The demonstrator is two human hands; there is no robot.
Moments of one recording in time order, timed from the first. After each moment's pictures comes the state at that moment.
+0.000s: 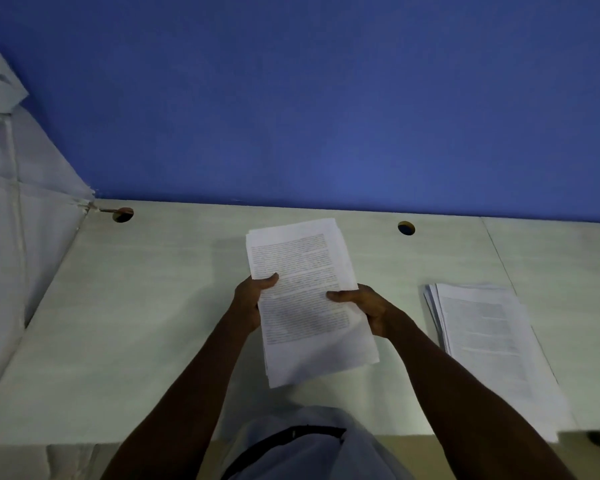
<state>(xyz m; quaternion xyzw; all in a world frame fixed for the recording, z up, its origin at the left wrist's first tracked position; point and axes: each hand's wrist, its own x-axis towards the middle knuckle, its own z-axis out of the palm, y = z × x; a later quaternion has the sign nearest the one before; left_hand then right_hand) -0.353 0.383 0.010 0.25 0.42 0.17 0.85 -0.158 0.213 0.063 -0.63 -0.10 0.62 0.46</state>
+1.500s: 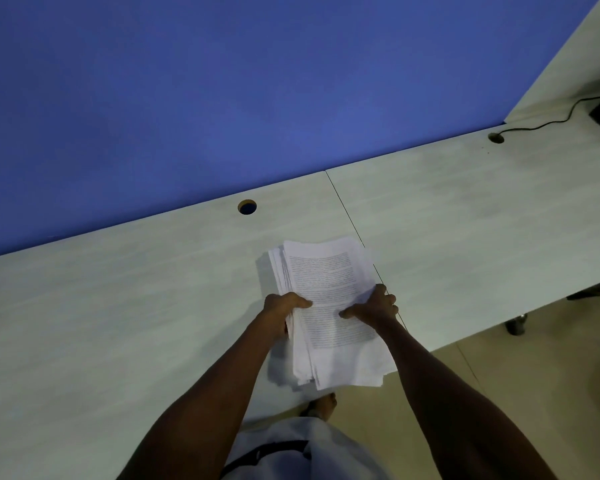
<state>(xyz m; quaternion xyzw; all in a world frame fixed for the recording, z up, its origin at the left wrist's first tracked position) -0.037 0.079 0.004 0.48 0.51 -0.12 0.71 0.080 -0.101 -0.001 -0.90 0.05 0.36 0.24</state>
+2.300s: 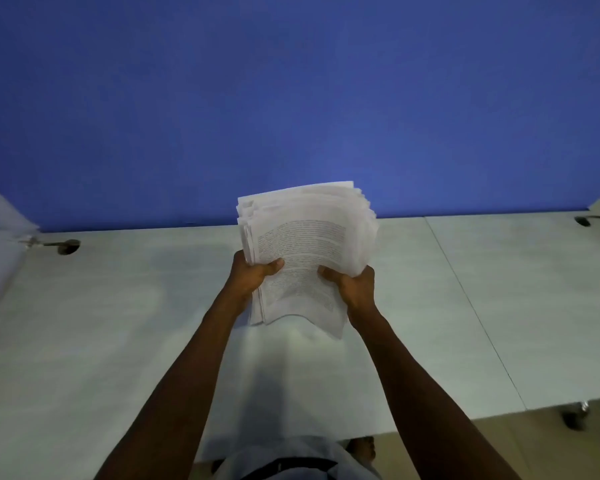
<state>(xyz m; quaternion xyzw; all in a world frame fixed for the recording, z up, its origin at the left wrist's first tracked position) -0.258 0.326 0.118 0.56 0.36 0.22 0.72 -0.118 0.164 0.106 -0.71 -0.12 0.26 0.65</state>
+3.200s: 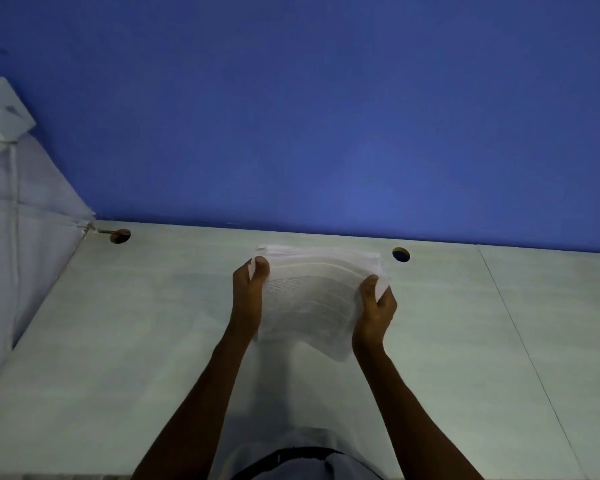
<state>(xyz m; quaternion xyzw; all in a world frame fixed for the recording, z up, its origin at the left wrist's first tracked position) -0.321 0.363 0.115 0.52 0.42 0.36 0.65 -0.184 0.227 0.100 -0.66 -0.10 0.13 0.74</state>
